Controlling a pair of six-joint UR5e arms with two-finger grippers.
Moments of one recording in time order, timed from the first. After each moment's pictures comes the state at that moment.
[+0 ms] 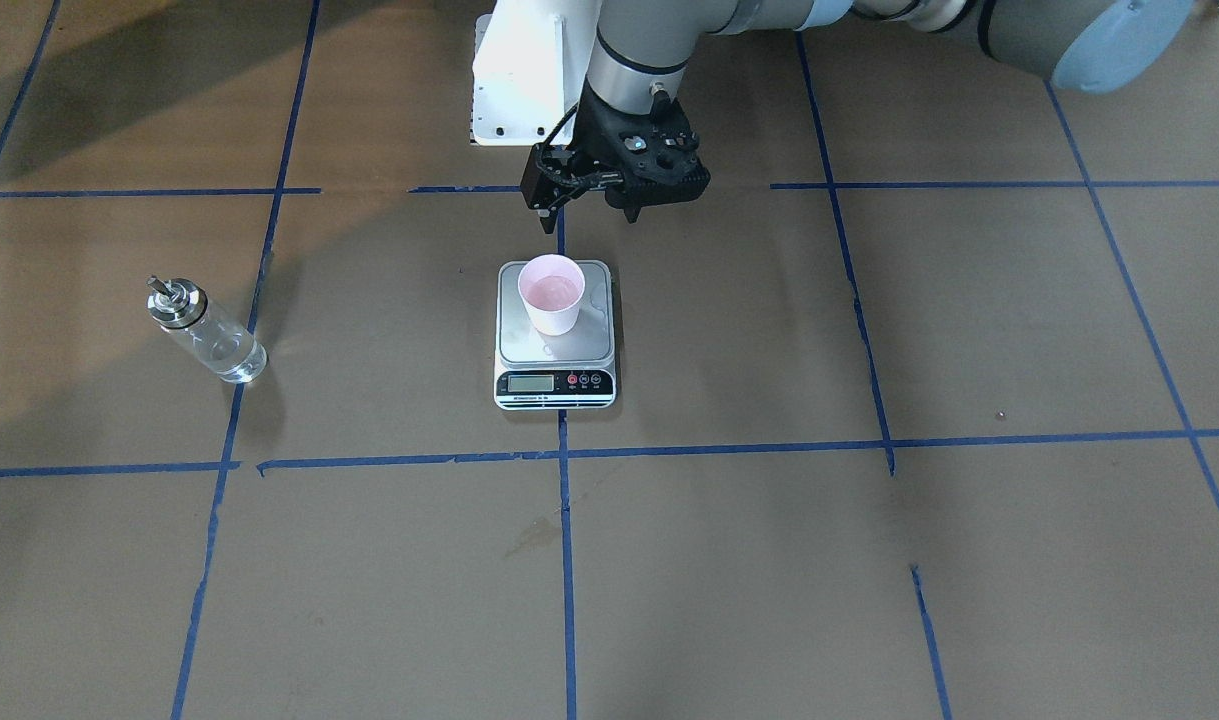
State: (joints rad) left arm -0.61 -2.37 -1.87 -1.44 -1.99 -1.51; right arm 1.53 -1.60 1.94 -1.68 2.47 0.16
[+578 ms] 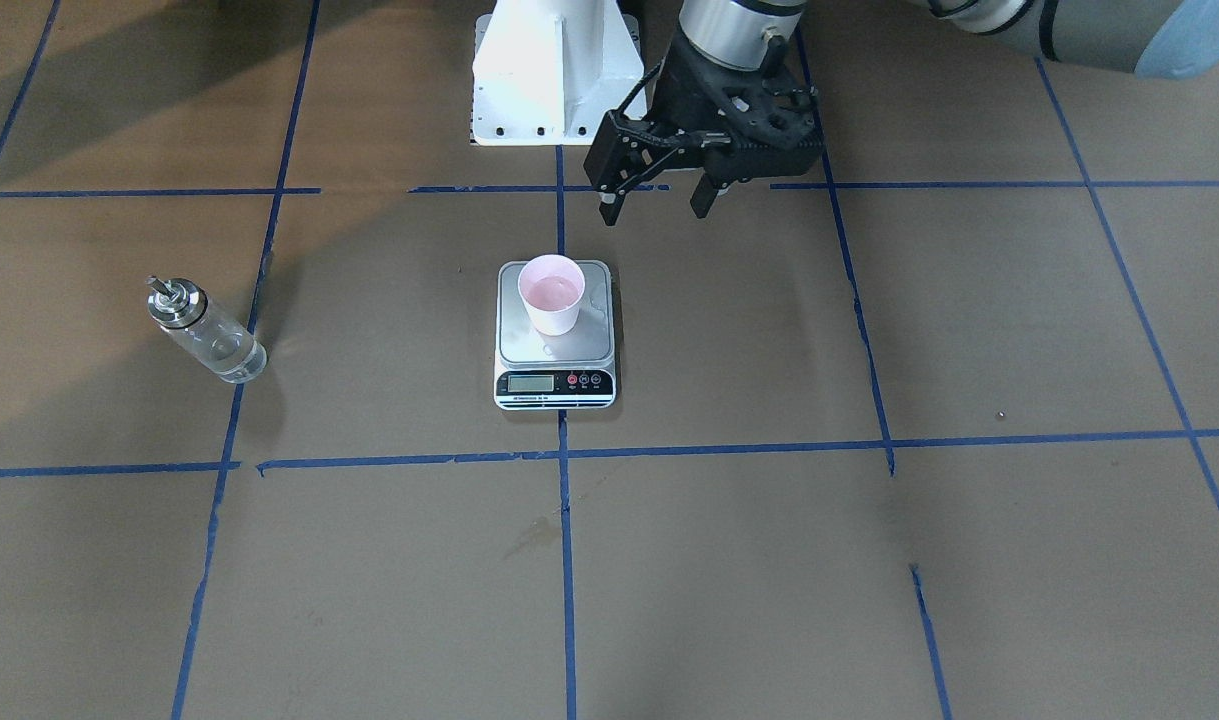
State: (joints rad) left arm -0.78 -2.32 -1.97 -1.38 -2.05 -1.39; right arm 1.22 -1.60 2.28 -1.69 2.36 0.77
